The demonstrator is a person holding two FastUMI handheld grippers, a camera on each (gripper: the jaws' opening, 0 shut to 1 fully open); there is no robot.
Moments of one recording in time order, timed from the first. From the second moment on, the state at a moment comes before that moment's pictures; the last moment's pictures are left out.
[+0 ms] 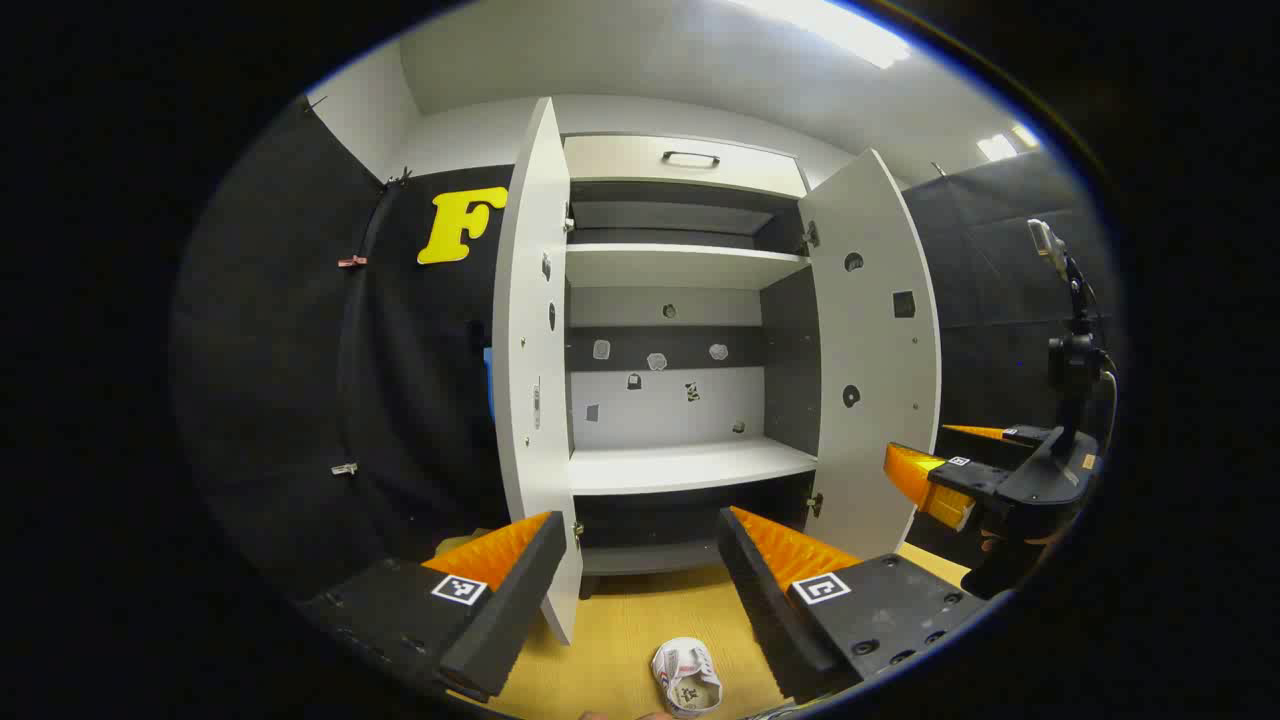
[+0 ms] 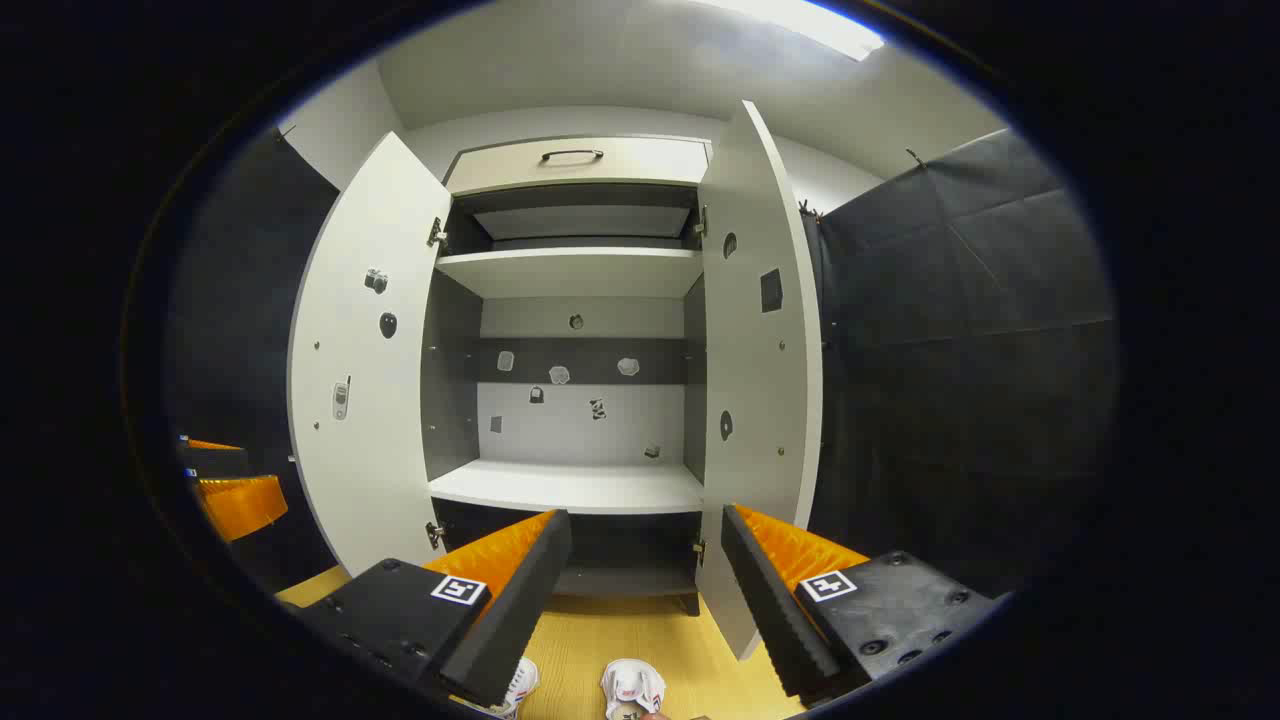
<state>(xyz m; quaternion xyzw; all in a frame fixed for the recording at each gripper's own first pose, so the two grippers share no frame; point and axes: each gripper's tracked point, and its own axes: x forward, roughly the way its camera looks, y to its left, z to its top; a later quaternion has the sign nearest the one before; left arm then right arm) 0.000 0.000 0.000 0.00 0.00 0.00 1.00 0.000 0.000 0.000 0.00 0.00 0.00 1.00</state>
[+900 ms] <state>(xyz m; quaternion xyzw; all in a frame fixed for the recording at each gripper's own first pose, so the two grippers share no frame) 0.014 -0.006 -0.049 0.00 0.01 -0.06 1.00 -0.012 -0.001 -0.049 -0.01 0.05 -0.03 1.00</state>
